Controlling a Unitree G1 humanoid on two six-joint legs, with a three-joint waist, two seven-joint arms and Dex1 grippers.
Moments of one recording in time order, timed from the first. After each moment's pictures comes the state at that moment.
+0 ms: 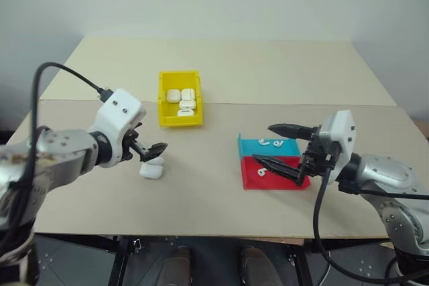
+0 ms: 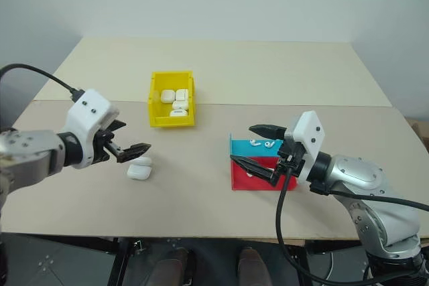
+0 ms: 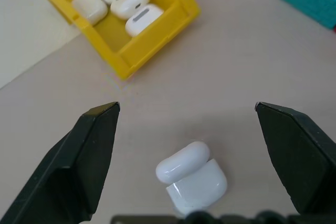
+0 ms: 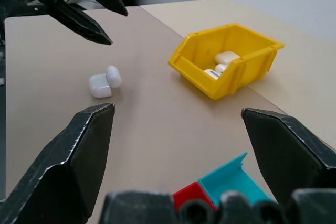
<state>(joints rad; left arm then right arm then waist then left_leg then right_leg) -0.61 0.91 0.17 -0.59 -0.96 1.57 -0.18 -0.19 -0.70 -0.16 -0.62 0.69 0.60 0.74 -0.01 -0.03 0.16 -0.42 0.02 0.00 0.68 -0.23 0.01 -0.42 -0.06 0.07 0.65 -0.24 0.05</state>
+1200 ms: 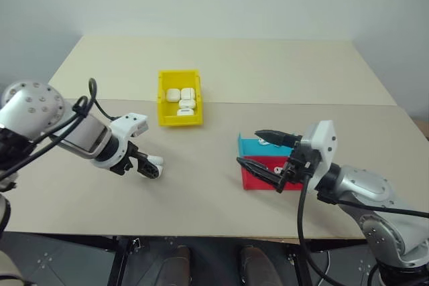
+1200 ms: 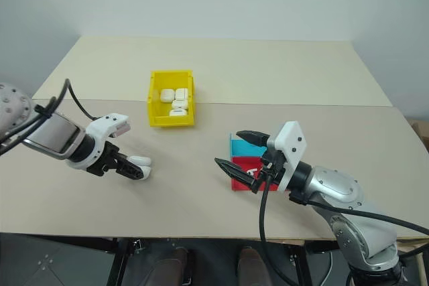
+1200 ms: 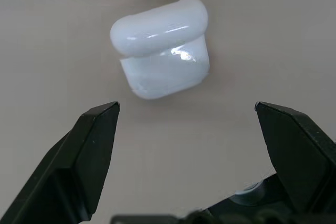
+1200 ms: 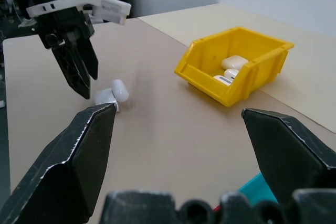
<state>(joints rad) -1.10 1.18 -0.69 0.15 -1.96 1.53 0.40 -0.14 -0.59 -0.06 -0.71 0.67 0.61 0.59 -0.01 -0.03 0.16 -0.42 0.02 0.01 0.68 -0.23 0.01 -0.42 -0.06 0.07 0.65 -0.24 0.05</state>
